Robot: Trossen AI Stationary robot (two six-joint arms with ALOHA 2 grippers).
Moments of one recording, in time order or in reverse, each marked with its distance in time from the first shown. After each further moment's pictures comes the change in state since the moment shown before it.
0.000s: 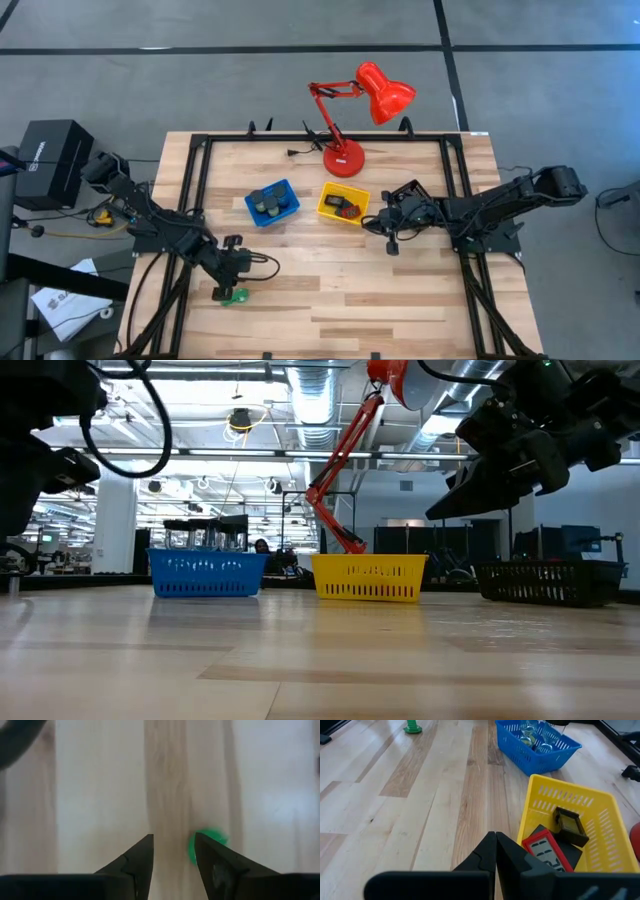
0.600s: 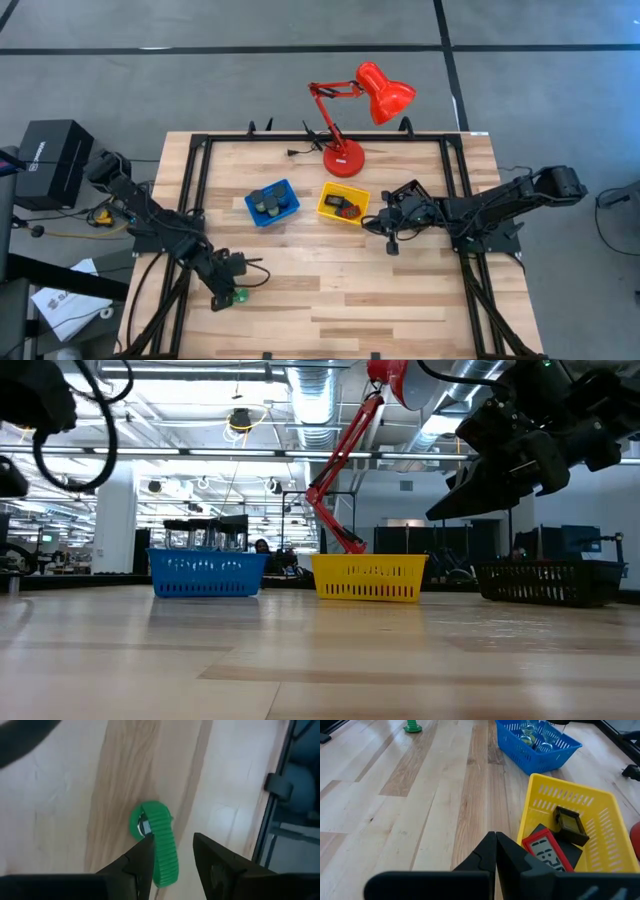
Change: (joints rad) left arm -0.077 0.004 -0.011 0.065 0.150 -0.454; right arm 0.000 0.000 0.000 -0.004 0.000 0.000
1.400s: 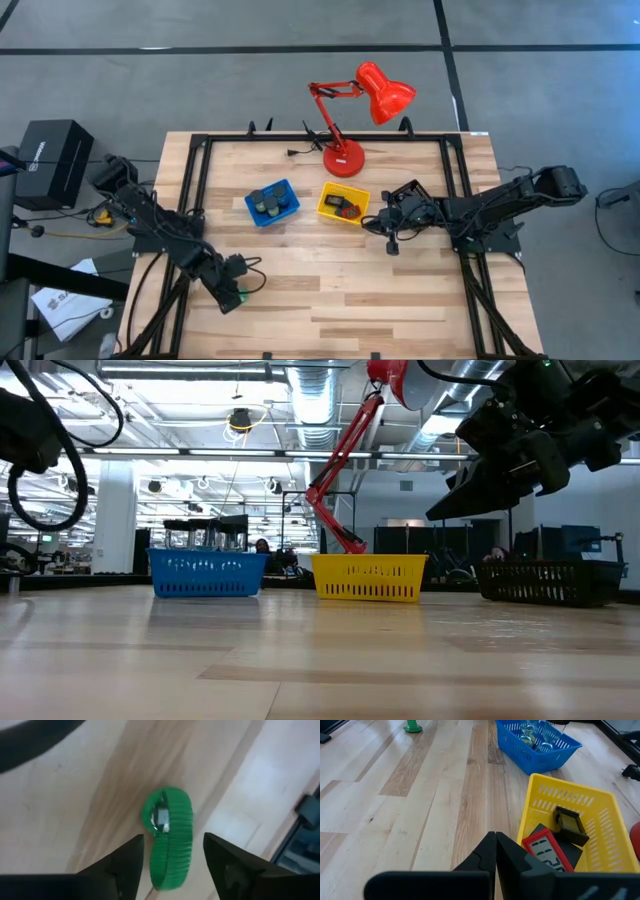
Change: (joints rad) left arm -0.033 0.115 0.000 0.017 0.010 -0.285; right arm 0.000 0.000 0.000 0.000 0.000 0.000
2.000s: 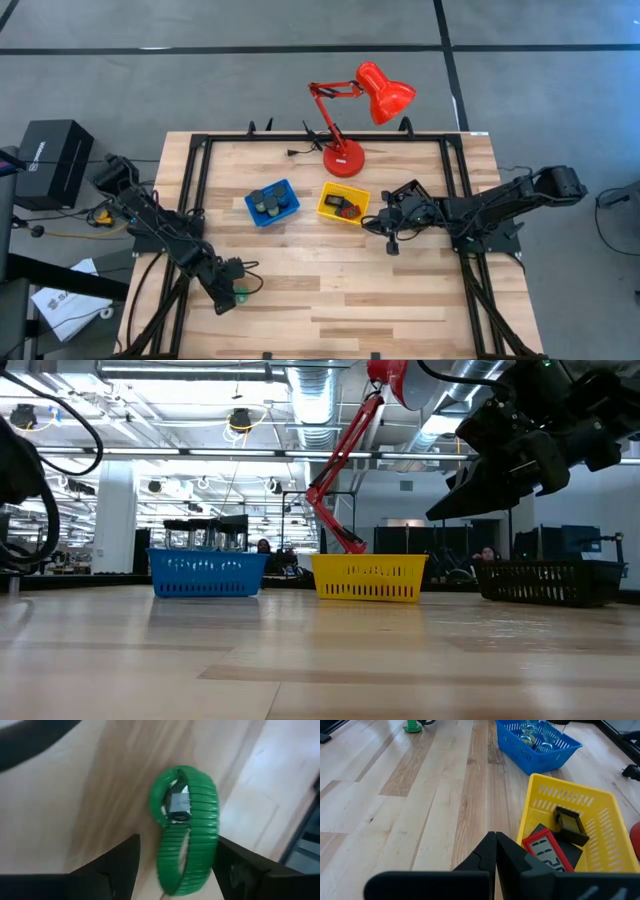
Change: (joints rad) left arm -0.028 0.000 -0.129 0.182 0.043 0.035; right arm 0.000 0.000 0.000 0.000 0.000 0.000
